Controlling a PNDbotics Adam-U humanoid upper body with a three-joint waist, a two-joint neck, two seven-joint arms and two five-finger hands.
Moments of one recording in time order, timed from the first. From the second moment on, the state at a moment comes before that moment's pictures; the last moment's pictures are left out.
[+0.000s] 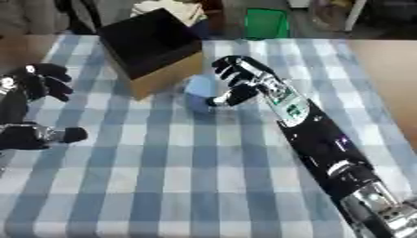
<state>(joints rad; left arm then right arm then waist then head) -0.33 0.39 -0.17 -1.77 -0.06 -0.04 -0.07 -0.91 -0.24 0.23 -0.81 0.29 -0.14 0.27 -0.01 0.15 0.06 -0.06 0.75</state>
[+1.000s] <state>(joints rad) -0.34 0.39 -0.17 -1.77 -0.05 -0.04 -0.08 -0.92 -0.21 0.22 -0.76 0.40 -0.16 0.26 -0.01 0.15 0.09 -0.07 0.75</state>
